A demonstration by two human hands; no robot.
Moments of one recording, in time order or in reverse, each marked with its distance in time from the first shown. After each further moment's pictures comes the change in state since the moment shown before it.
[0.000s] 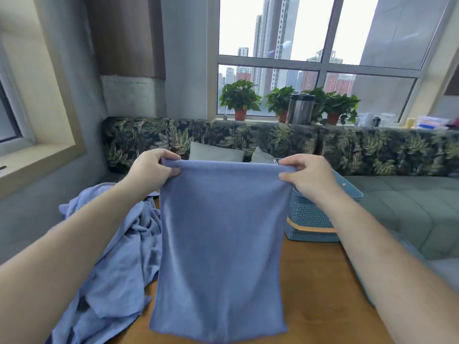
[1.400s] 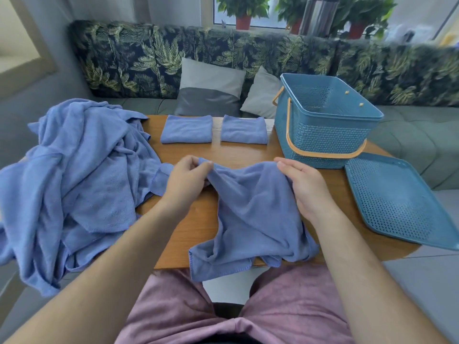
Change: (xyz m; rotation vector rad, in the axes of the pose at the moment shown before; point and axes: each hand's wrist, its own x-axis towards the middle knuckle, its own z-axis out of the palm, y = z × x) left_hand -0.140 -0.057 0.152 -0.544 -0.126 -0.375; right_hand -0.117 0.129 0.069 0.546 -0.089 0.528
